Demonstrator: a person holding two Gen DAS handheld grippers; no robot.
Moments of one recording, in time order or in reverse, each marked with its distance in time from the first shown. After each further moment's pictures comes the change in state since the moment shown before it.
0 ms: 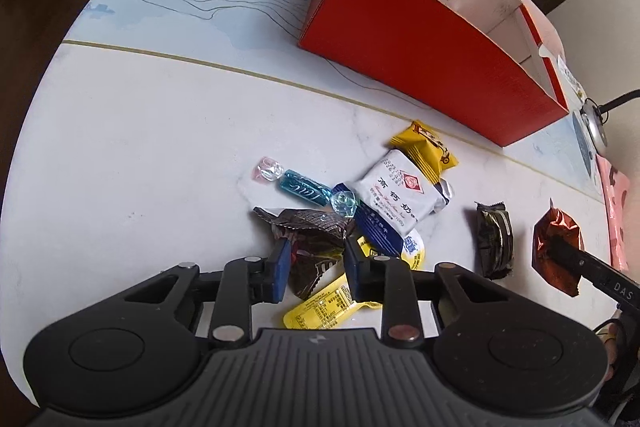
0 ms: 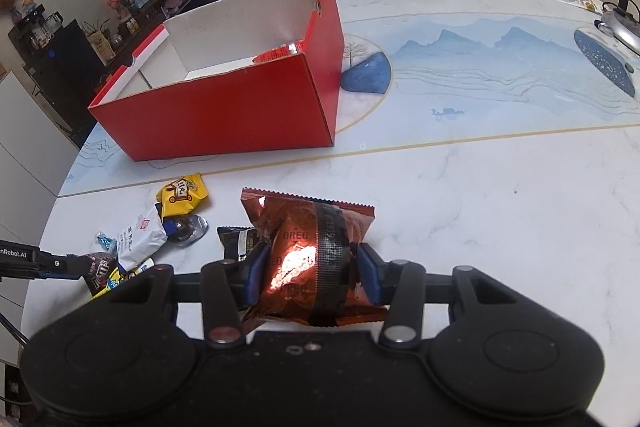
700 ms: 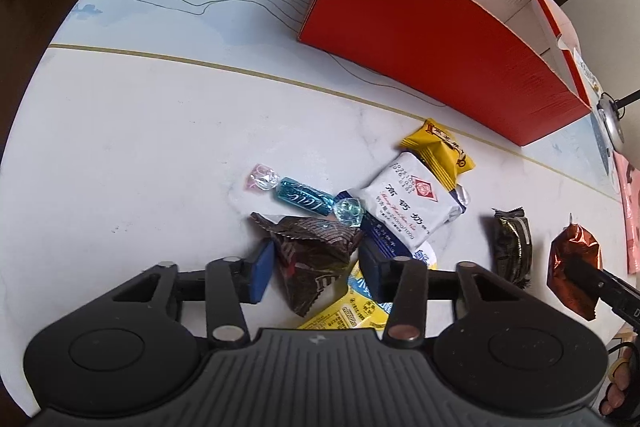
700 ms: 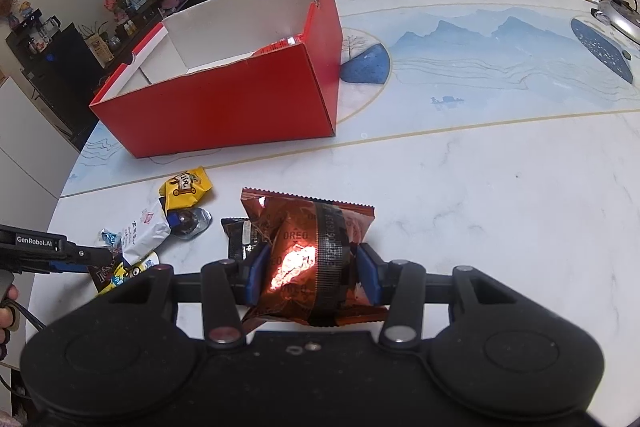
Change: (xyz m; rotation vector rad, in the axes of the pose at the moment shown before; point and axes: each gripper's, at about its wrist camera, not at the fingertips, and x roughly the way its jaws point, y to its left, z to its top) left arm 0.024 -0.010 0.007 0.011 0.019 0.053; right arm 0.001 -0.001 -0.005 0.024 0.009 0.003
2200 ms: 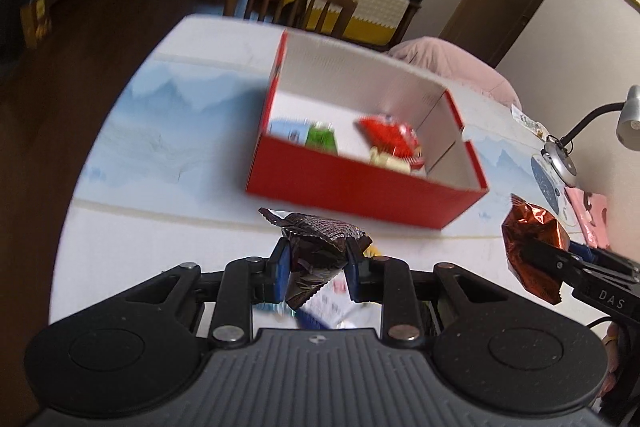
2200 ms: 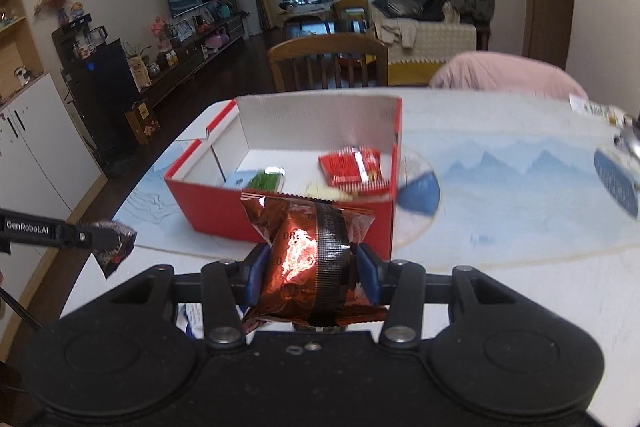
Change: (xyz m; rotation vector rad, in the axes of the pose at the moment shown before) left arm -0.115 -0.050 0.026 0.155 -0.305 -0.043; right arm -0.050 0.075 0.065 -0.206 -0.209 0.012
